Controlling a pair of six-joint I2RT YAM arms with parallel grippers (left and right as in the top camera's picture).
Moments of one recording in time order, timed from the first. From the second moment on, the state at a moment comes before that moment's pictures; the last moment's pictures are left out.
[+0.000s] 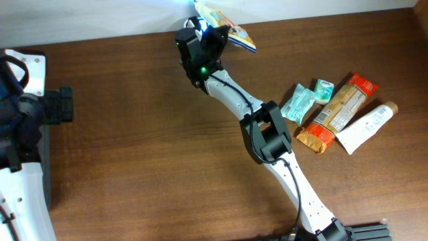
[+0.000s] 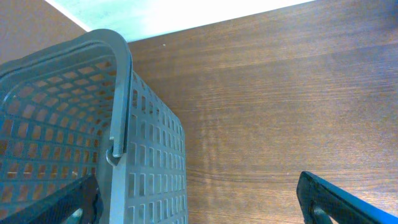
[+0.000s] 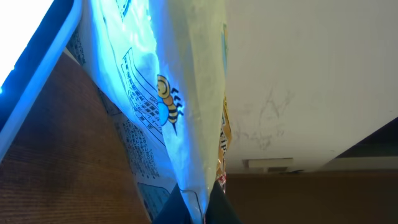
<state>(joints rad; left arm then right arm) 0.23 1.38 1.69 -1.04 -0.12 0.37 0.49 2.77 2.42 -0.03 1.13 -1.00</state>
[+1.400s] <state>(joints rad) 0.23 1.38 1.69 -1.04 -0.12 0.37 0.51 2.75 2.40 1.12 1.21 -1.88</state>
